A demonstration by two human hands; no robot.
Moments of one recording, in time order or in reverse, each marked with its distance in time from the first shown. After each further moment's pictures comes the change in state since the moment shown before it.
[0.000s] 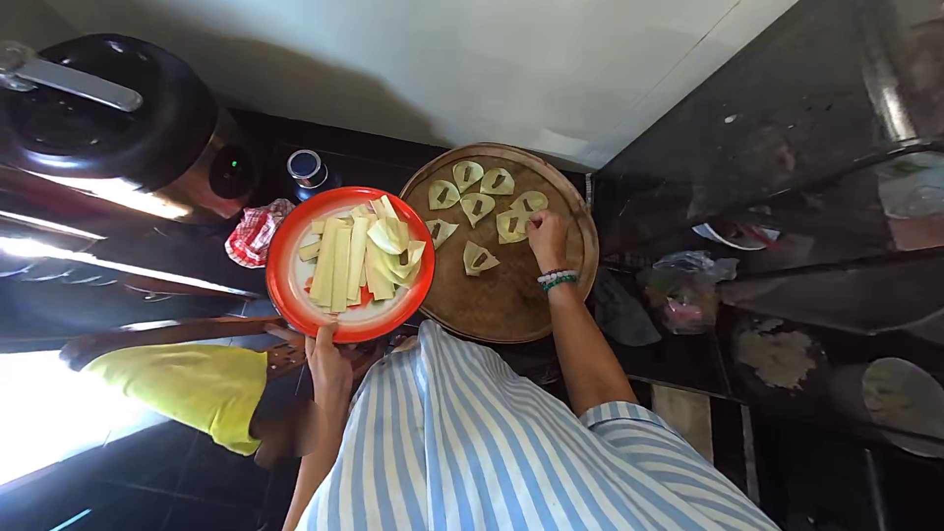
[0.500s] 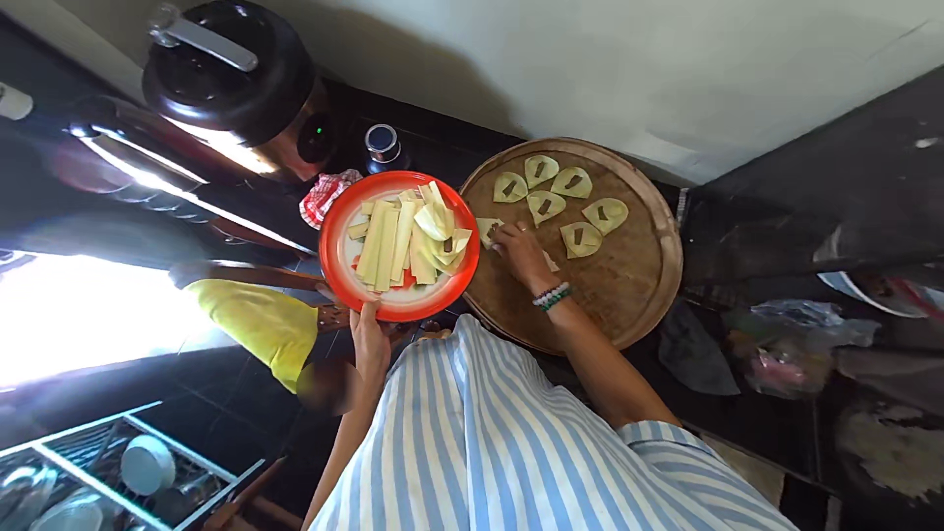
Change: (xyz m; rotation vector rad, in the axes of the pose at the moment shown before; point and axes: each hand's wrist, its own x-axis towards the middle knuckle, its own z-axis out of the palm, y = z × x) left_hand -0.008 0.010 -0.009 -0.063 0.093 -0.011; right_hand -0.062 -0.074 0.096 -0.067 -0.370 -0.822
